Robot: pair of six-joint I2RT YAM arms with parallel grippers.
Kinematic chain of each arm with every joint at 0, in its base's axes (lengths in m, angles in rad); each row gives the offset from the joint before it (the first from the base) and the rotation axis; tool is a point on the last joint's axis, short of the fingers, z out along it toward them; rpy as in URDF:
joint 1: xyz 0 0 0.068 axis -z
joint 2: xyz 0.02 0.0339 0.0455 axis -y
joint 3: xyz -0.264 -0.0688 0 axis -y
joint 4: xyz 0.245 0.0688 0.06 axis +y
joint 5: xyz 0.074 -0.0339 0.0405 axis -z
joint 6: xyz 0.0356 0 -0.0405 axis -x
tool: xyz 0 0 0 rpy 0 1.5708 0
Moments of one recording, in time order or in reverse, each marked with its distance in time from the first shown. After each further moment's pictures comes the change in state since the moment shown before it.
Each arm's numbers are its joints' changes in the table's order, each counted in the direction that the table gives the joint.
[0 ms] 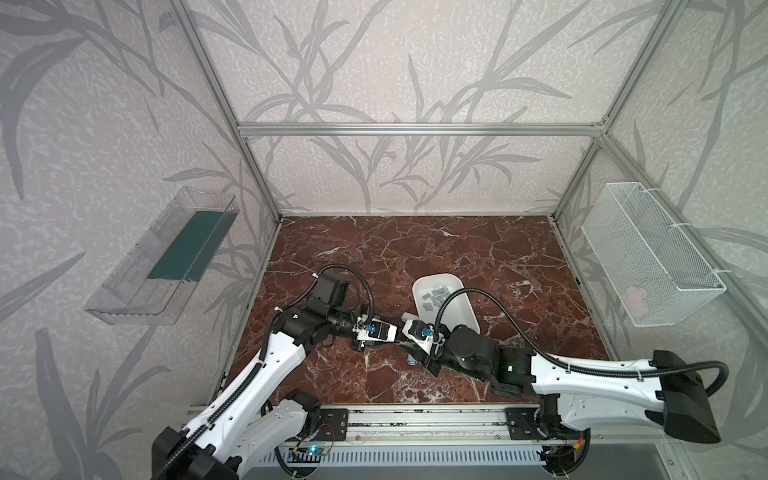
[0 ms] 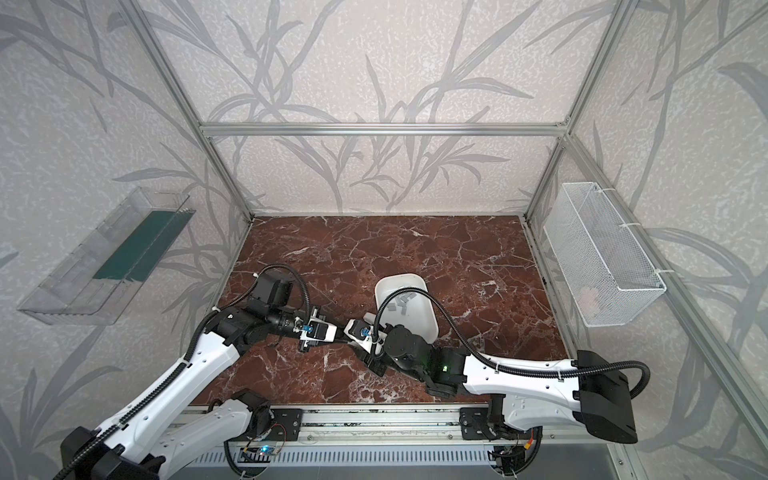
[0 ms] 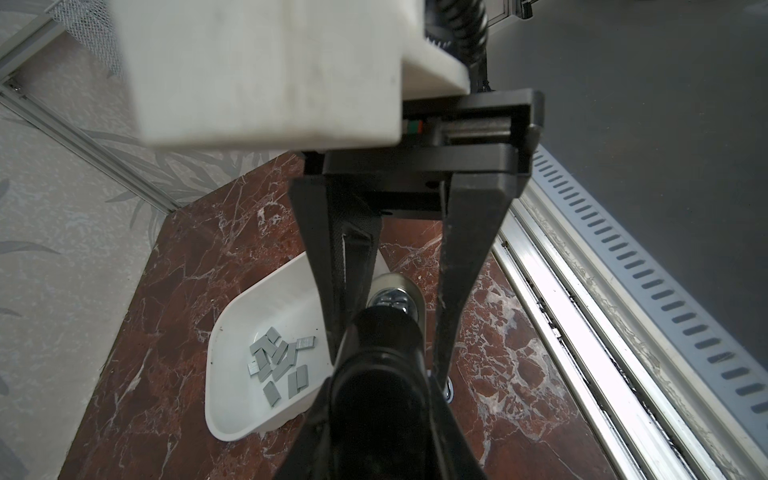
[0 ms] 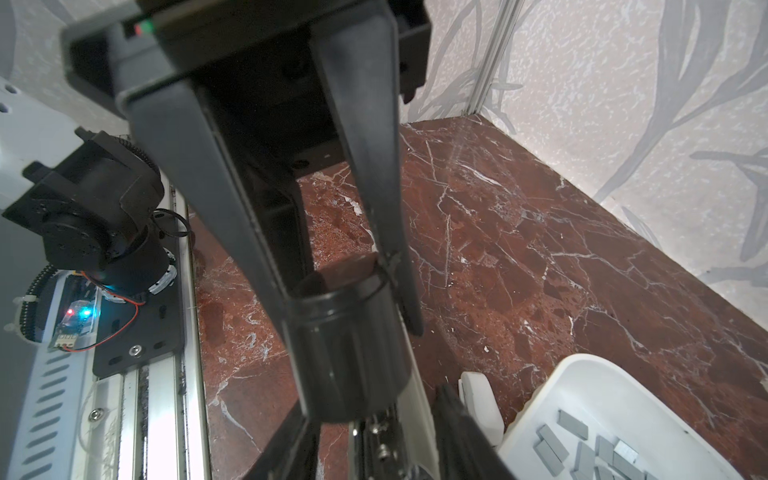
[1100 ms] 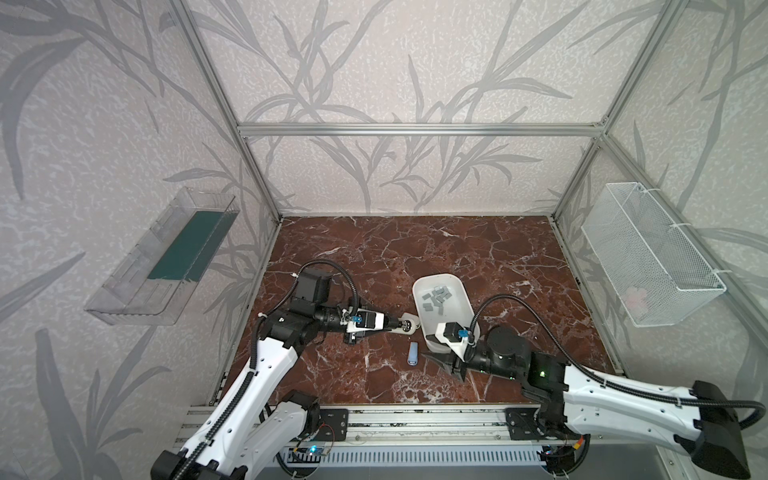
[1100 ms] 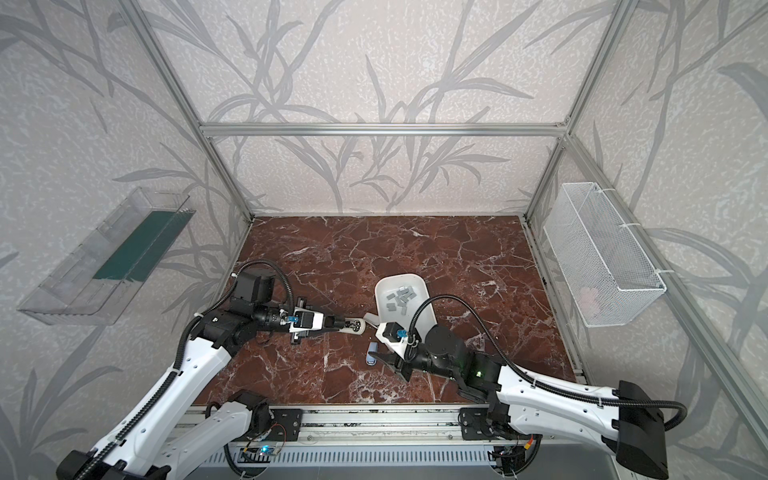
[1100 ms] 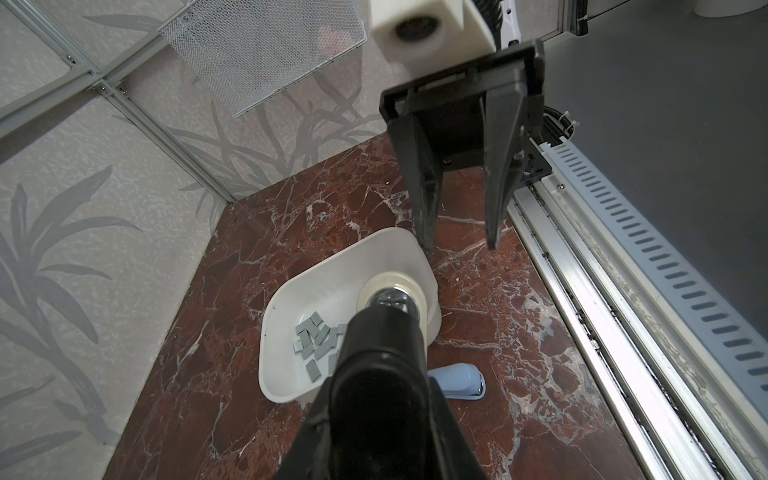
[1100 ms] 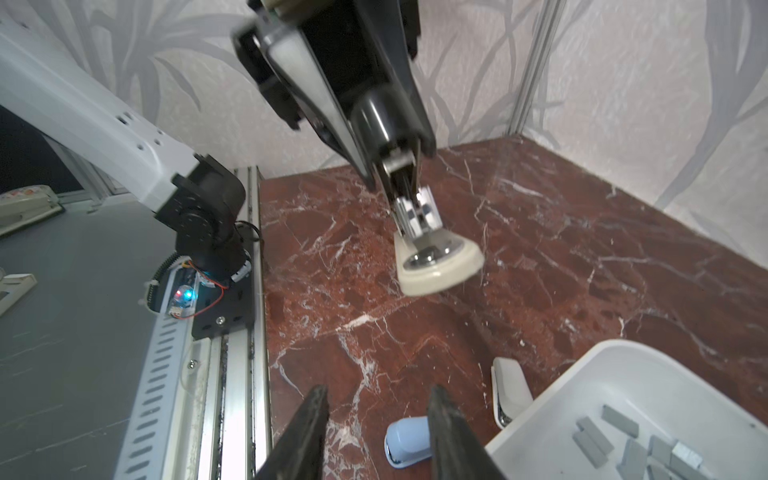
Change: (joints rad) left arm -0.142 0.050 0.000 -0.032 0.076 0.039; right arm 0.125 0.343 -0.216 -0.036 -0.313 -0.053
